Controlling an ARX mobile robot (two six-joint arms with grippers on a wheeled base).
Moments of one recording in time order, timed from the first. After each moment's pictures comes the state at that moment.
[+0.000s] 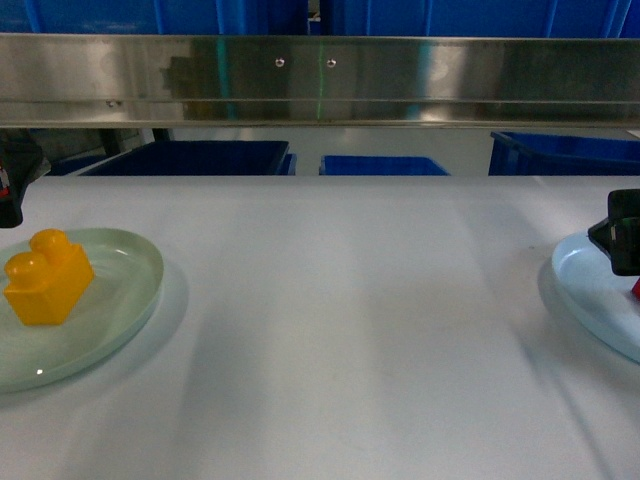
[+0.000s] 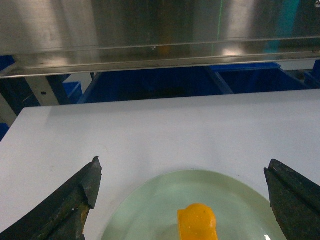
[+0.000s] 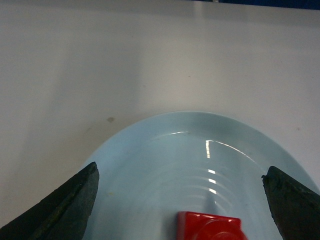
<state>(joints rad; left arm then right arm) 0.04 1.47 0.51 0.77 0.04 0.05 -0.04 1.78 0.86 0.34 -0.07 -0.09</state>
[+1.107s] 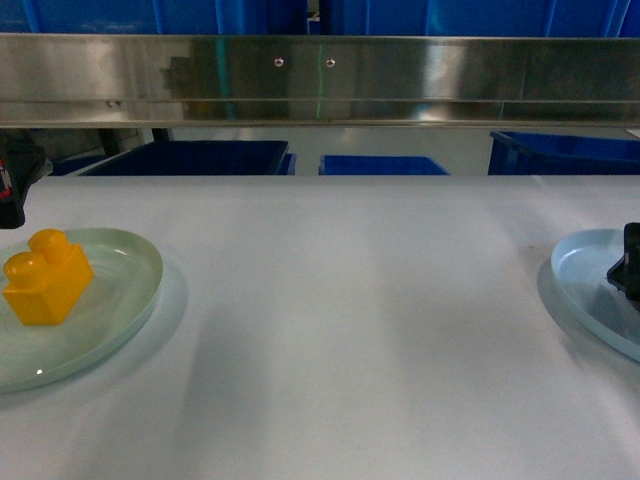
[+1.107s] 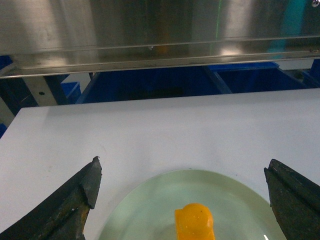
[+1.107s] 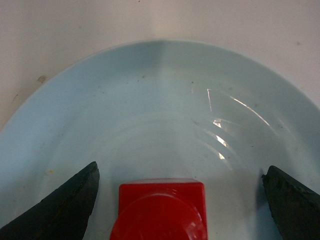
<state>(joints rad) 0.04 1.47 0.51 0.77 0.04 0.05 -0.09 1.86 0.92 0.18 -0.07 0.04</state>
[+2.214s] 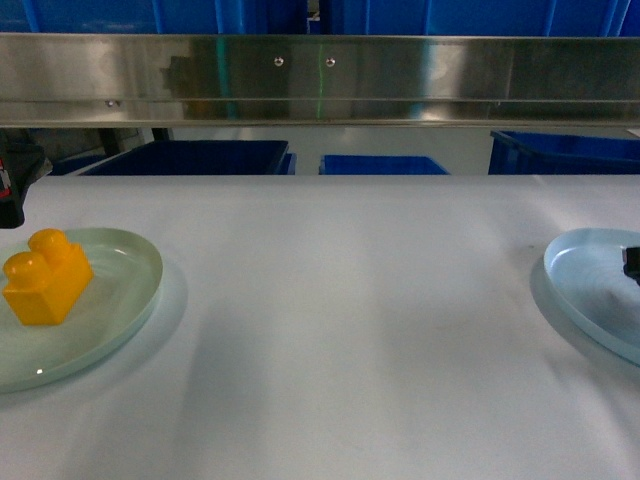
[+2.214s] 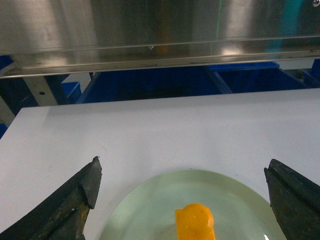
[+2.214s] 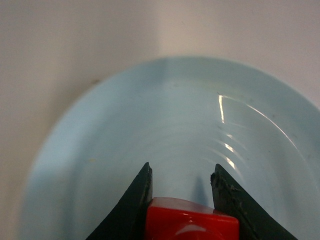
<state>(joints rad) 0.04 1.47 0.51 0.77 0.04 0.05 -0.06 1.79 0.85 0.27 -0.13 0.01</state>
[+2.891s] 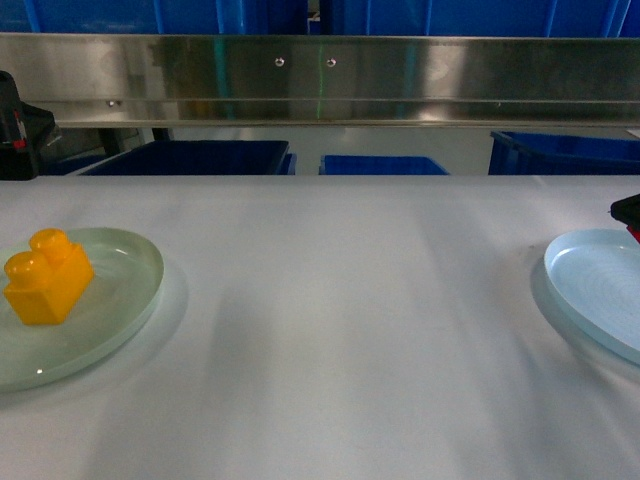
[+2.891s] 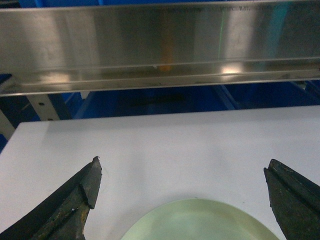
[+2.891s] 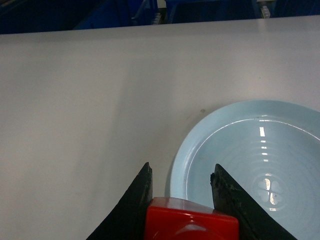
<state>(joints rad) 0.05 1.53 0.65 0.68 0.04 0.04 0.06 1.47 0.68 0.29 -0.20 0.09</state>
